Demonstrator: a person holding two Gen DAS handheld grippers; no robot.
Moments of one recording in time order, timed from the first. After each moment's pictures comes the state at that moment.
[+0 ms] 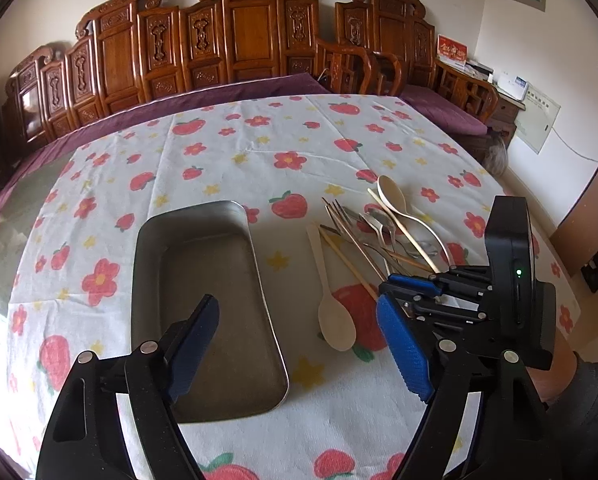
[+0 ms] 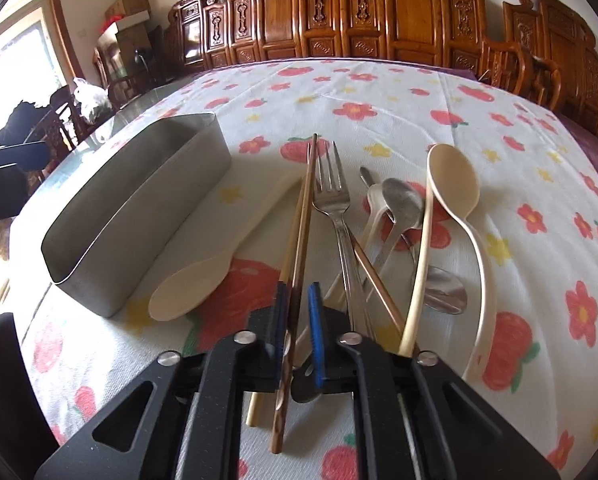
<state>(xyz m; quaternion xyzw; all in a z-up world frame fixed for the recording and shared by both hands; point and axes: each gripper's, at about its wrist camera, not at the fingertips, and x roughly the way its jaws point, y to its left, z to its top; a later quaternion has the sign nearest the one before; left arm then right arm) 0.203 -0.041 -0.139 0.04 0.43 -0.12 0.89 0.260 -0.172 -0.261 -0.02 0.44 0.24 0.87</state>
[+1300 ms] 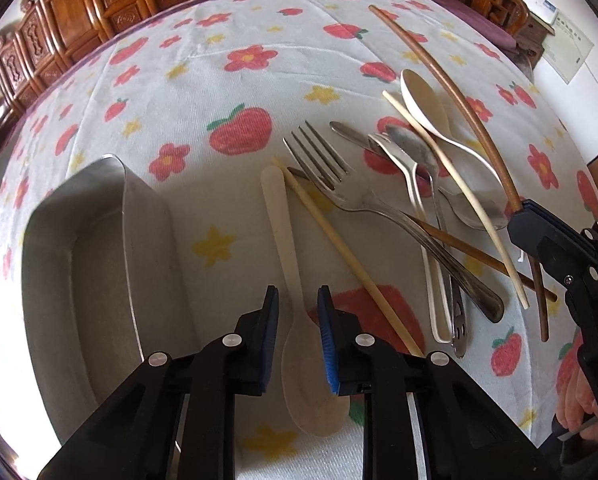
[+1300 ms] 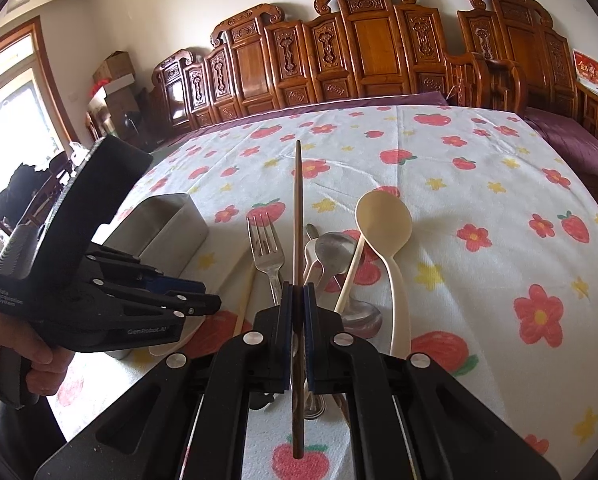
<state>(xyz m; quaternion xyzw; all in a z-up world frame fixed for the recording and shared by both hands) 0.297 -0.100 -0.237 0.09 0.59 -0.10 0.80 0.257 -0.233 -0.229 0.05 0.37 0.21 0.90</state>
